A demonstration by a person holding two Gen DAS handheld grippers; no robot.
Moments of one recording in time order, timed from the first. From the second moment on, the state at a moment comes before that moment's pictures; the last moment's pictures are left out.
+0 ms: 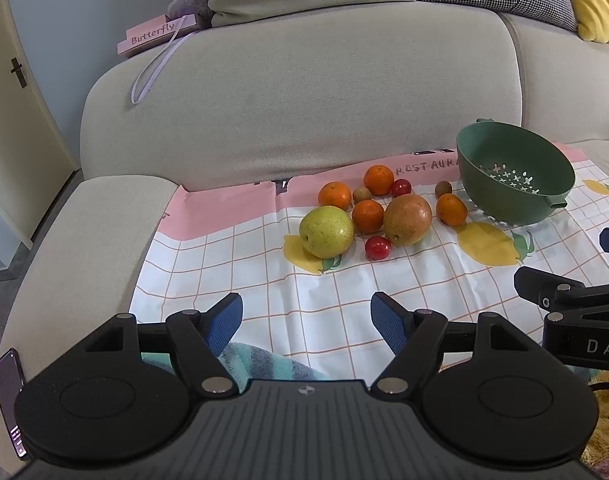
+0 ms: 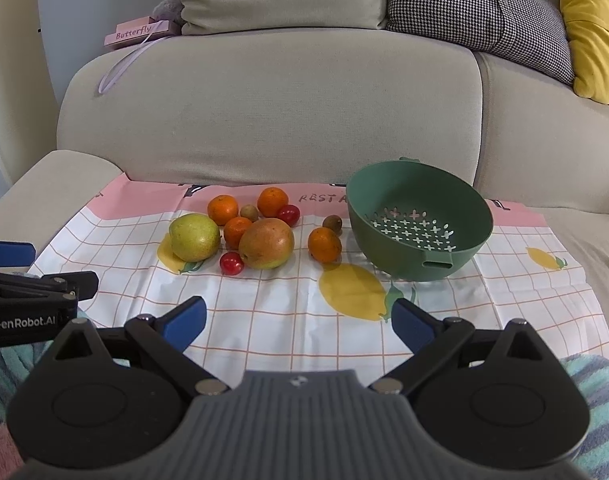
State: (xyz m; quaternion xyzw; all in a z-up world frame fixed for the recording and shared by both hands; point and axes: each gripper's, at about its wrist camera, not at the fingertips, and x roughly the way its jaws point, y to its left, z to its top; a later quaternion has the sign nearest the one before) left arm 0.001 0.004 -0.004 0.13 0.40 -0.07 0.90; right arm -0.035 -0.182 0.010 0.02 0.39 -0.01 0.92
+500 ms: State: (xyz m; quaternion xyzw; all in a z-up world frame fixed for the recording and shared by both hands) left arm 0.000 0.005 -0.004 0.13 0.40 -0.07 0.90; right arm -0.035 -0.182 0.008 0.02 0.39 -0.01 0.92
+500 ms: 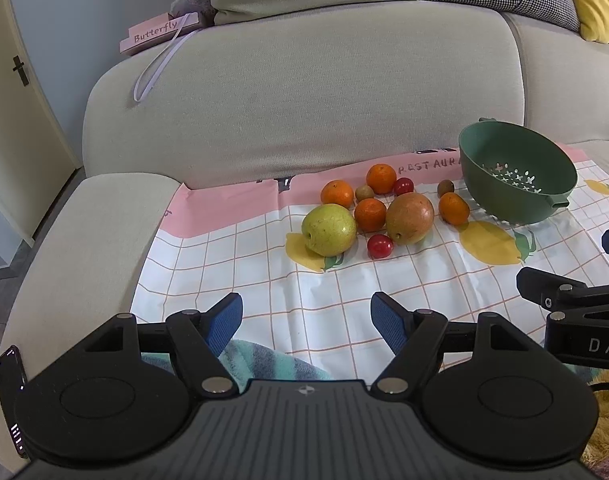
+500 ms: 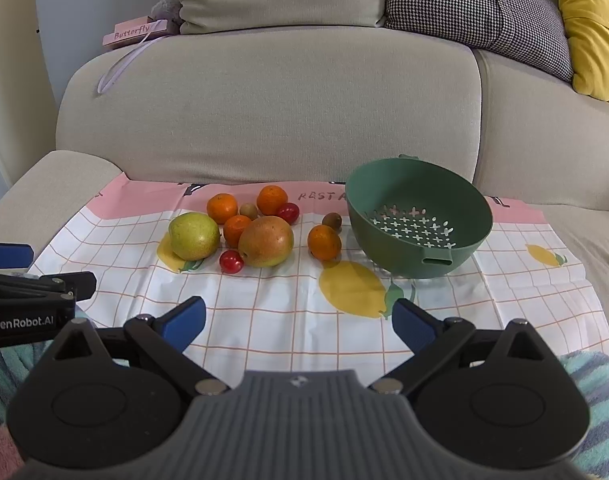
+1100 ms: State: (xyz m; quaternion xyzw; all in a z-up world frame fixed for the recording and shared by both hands) left arm -0.003 0.007 -0.007 0.13 0.40 -0.07 0.90; right arm -0.033 -0.182 0.005 0.03 0.40 -0.02 0.92
